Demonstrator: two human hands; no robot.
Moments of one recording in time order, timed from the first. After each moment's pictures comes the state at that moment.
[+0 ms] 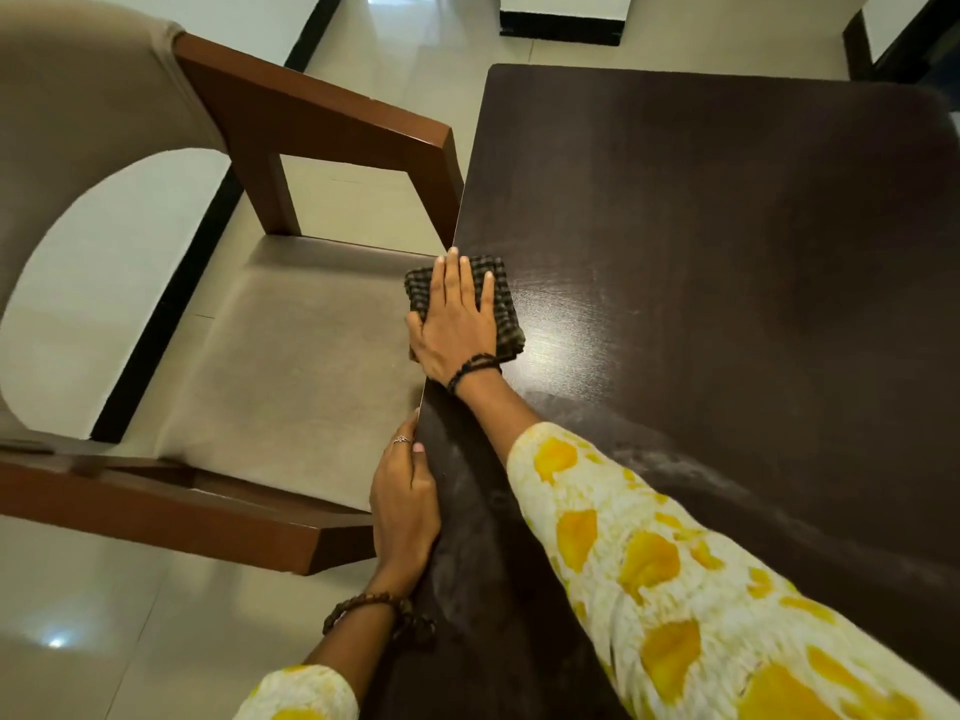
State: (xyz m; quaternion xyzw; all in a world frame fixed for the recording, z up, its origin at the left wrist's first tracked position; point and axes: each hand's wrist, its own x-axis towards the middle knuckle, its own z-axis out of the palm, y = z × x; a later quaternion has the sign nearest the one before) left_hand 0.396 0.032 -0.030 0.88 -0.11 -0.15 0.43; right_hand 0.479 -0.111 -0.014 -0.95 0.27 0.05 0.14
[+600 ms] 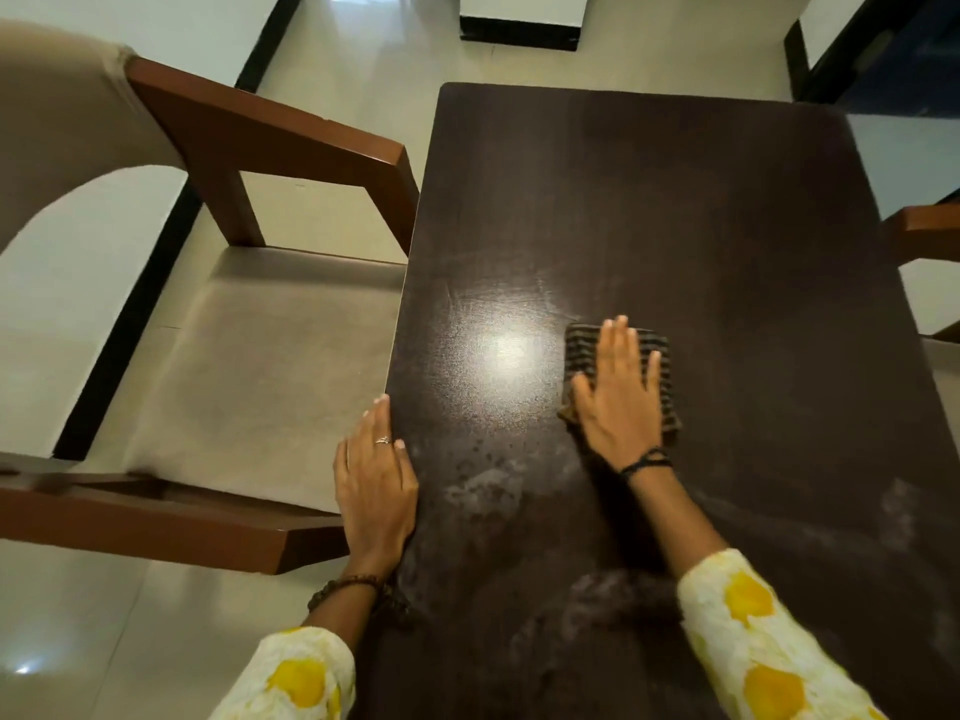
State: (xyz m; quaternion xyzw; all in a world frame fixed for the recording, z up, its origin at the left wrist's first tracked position) left_hand 0.390 0.026 -0.026 0.93 -0.25 -0.05 0.26; right_hand 0.281 -0.202 -0.014 -0.91 0.41 0.04 0.08
